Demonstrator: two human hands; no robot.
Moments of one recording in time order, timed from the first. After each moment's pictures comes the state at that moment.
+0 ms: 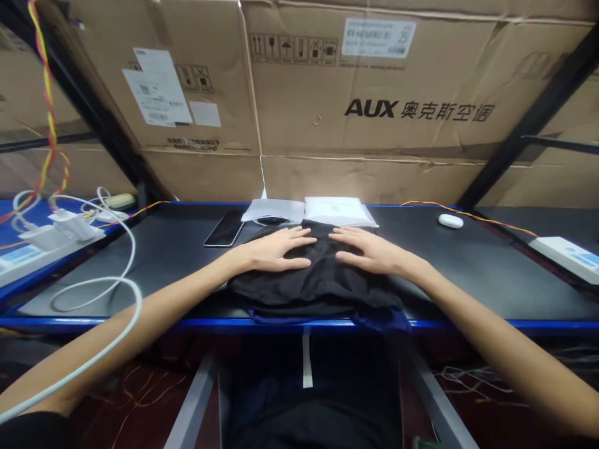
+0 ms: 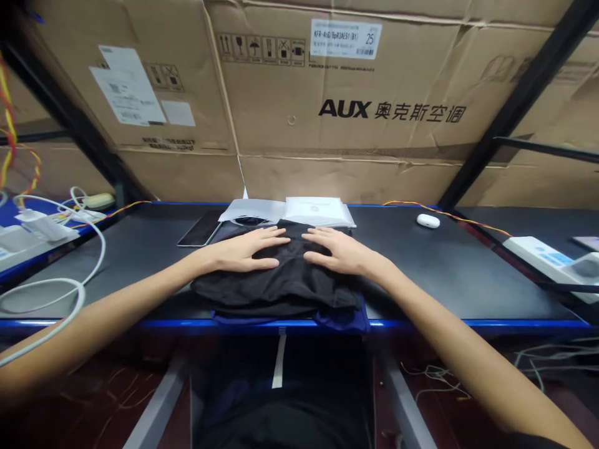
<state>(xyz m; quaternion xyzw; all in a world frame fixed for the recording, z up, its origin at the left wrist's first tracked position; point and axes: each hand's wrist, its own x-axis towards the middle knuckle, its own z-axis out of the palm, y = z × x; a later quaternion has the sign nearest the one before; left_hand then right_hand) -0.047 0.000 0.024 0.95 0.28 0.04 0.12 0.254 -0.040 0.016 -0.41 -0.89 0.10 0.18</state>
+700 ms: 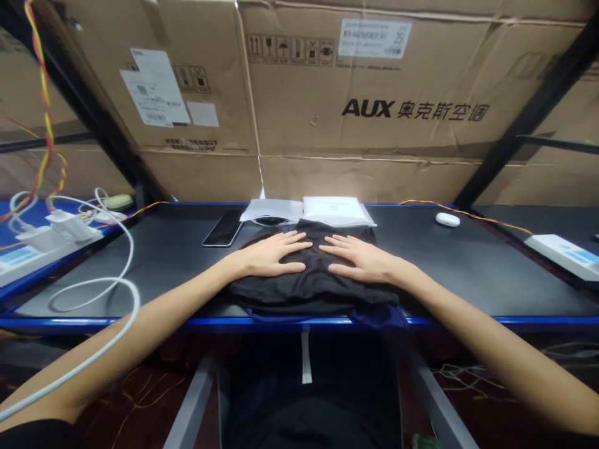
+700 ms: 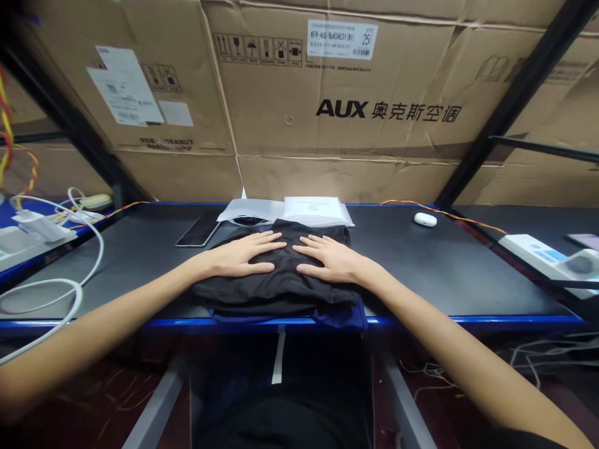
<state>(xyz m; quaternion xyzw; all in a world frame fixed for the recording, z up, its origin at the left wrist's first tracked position) -0.054 -0.005 0.012 0.95 0.29 0.02 0.10 0.241 -0.053 0.010 -0.41 -0.90 0.13 0.07</state>
